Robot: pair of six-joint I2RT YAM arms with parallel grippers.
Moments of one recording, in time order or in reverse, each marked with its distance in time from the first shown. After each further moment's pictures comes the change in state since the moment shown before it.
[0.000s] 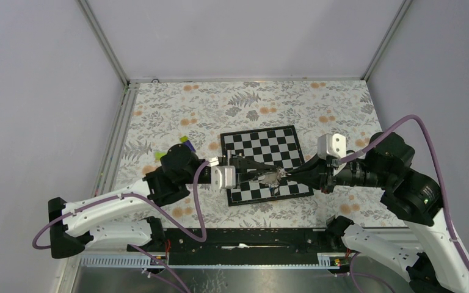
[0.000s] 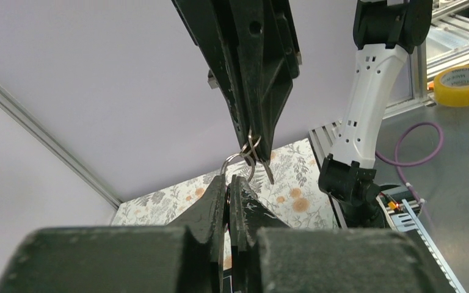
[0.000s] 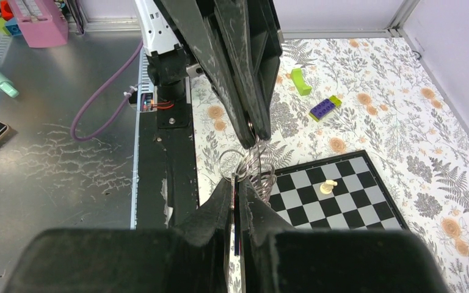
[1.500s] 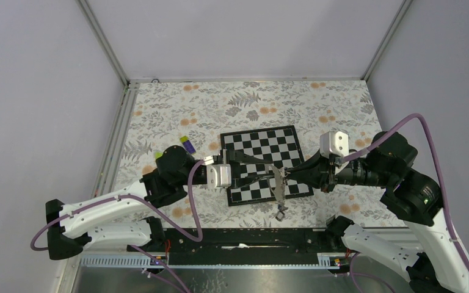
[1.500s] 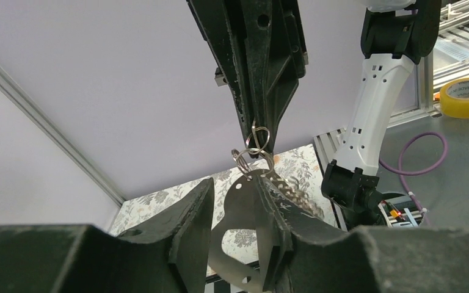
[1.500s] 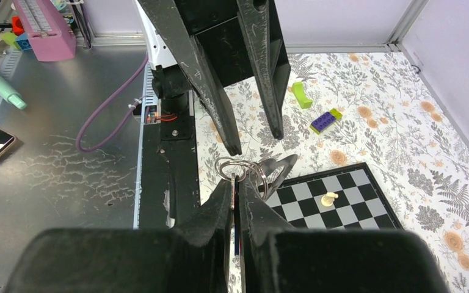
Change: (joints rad) left arm -0.001 -0.027 -0.016 -0.005 -0.029 -0.012; right arm 0.000 -0.002 0.000 0.056 -0.017 0.039
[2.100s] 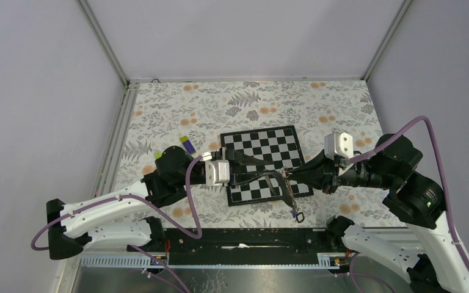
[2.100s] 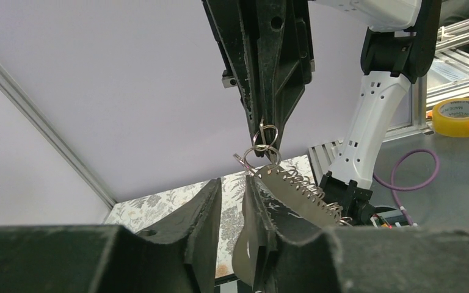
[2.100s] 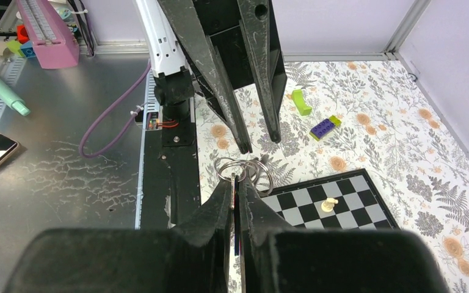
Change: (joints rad) left arm 0.000 0.002 -0.010 0.051 -0.019 -0.064; right arm 0.000 -0.020 -0.005 0.023 -0.007 0.019
